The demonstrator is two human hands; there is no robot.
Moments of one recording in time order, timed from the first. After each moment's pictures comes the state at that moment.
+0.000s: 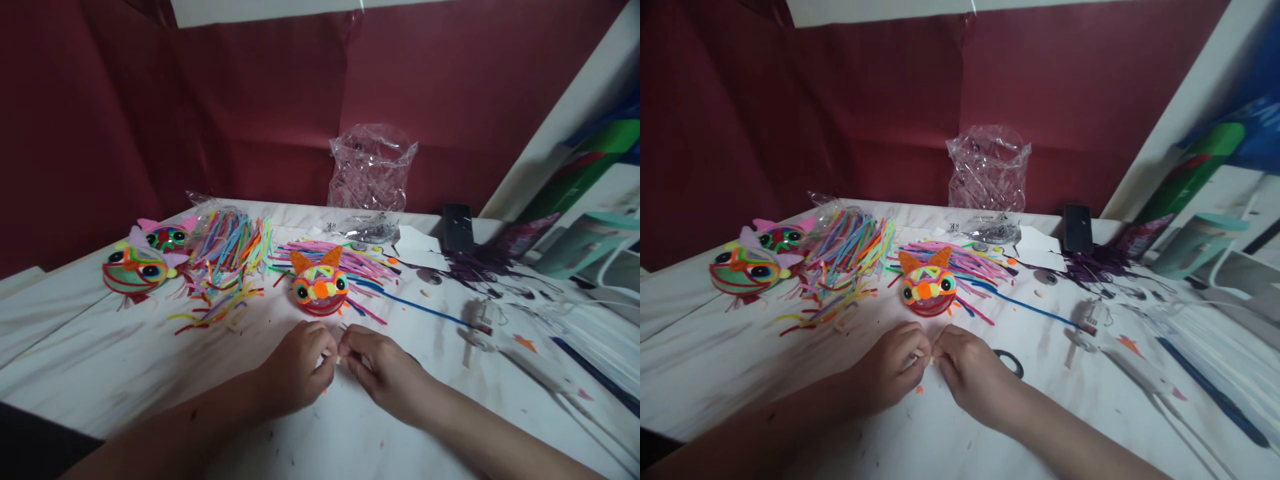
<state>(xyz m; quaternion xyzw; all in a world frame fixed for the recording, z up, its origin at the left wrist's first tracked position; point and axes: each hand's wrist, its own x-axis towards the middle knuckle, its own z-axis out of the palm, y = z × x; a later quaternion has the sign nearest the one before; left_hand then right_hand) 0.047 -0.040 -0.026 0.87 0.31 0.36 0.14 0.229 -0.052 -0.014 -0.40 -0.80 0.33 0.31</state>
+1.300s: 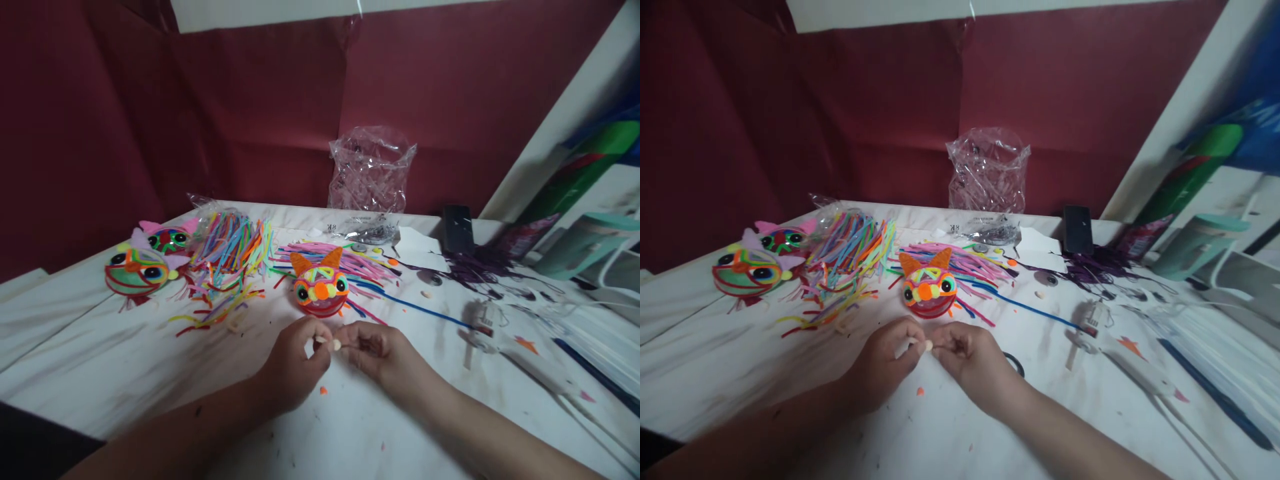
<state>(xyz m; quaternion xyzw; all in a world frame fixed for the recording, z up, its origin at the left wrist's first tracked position) 0.052 -0.045 -0.019 0.76 0.42 0.42 0.25 0.223 -0.051 -0.018 -0.43 -0.68 0.45 0.37</state>
